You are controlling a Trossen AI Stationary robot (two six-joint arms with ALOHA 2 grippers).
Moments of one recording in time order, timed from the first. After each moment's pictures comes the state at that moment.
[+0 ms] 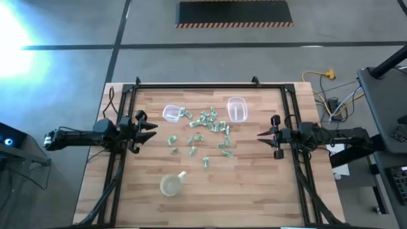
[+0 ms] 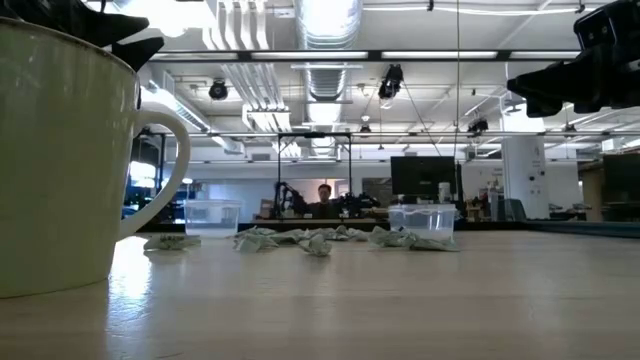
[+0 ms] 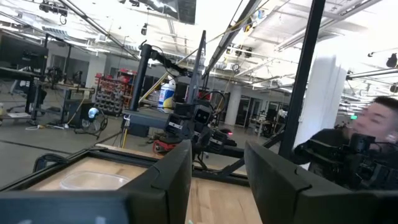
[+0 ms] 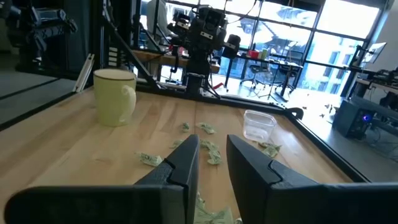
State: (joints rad) left arm 0.05 0.15 0.01 0.40 0.03 -0.23; right arm 0.05 0.02 0.01 0.01 0.03 -0.13
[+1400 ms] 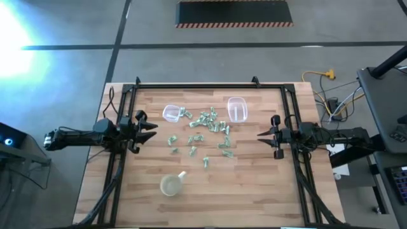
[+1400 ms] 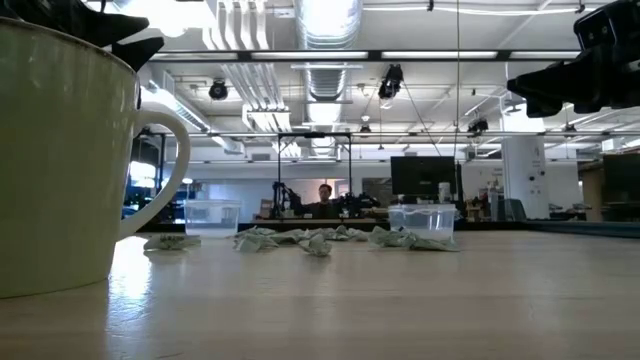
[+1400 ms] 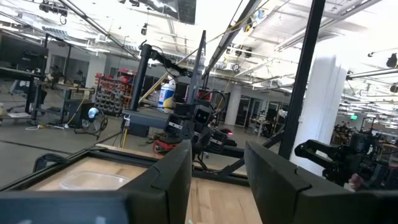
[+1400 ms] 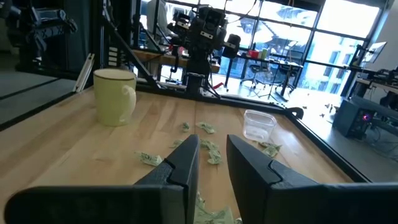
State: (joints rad) left arm 0.05 0.15 0.01 0.40 0.03 -0.23; right arm 0.05 0.02 0.01 0.01 0.03 -0.13
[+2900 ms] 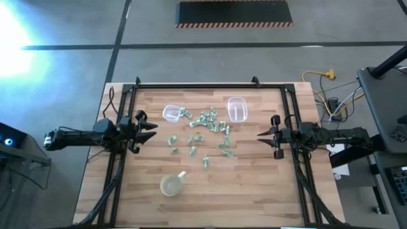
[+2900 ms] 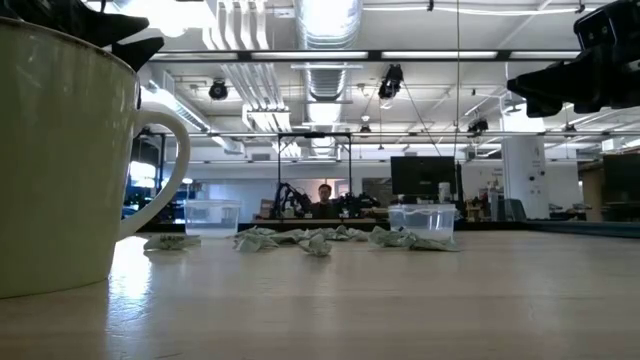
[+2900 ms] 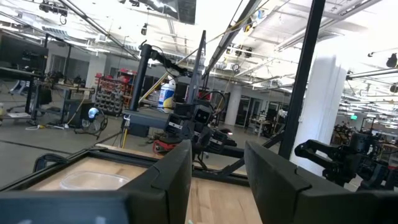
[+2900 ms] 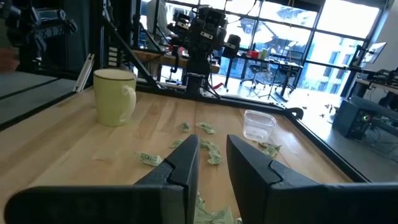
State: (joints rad) left arm 0.05 0.15 0.01 0.40 0.03 -0.23; right arm 0.05 0.02 0.01 0.01 0.03 -0.13
